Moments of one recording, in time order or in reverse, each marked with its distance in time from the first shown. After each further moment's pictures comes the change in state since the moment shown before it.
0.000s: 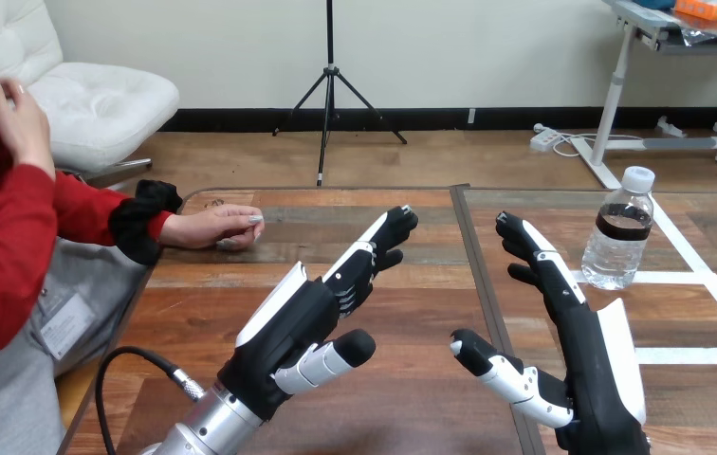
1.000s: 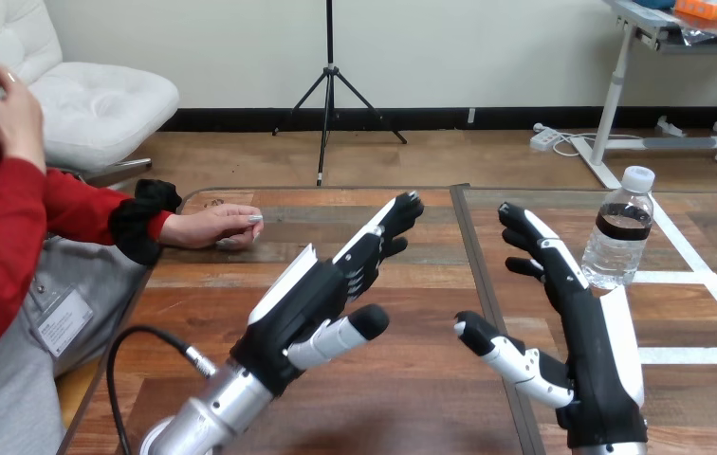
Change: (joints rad) left arm -0.110 -0.009 0.007 0.113 0.054 -0.001 0.058; right arm -0.090 -0.003 -0.021 0.107 0.021 -0.040 -0.022
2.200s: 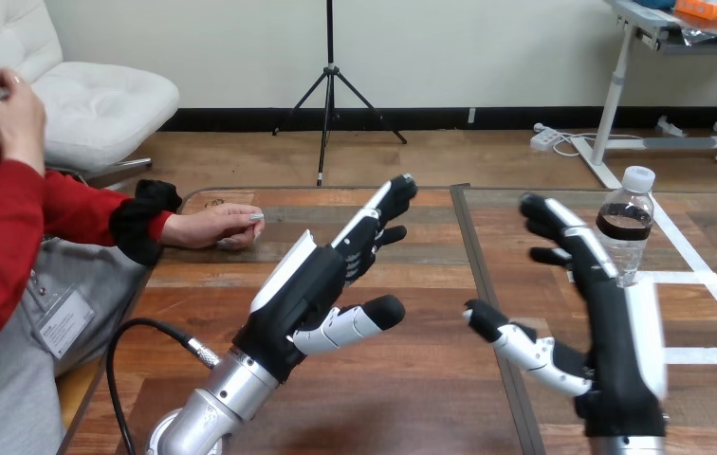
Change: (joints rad) left arm -0.020 -0.009 0.007 0.022 0.078 -0.015 0.145; right arm -0.015 0.000 -0.048 0.000 -0.049 -0.009 -0.103
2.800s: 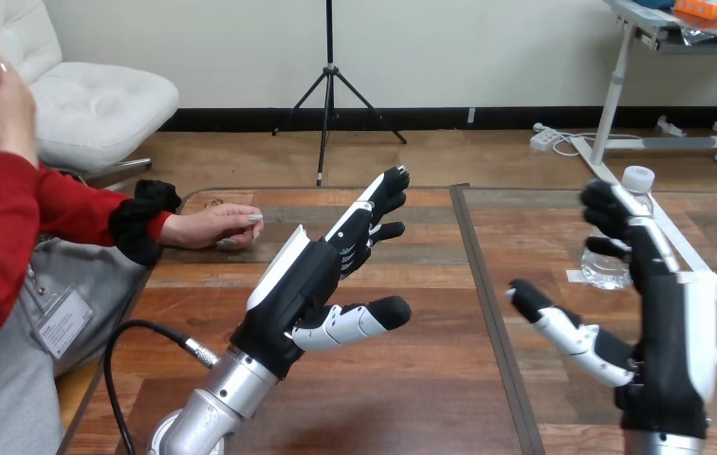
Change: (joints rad) left arm 0.000 -0.002 0.006 0.000 0.012 -0.014 0.029; right arm -0.004 -0.001 -0.069 -0.007 0.013 0.001 -0.060
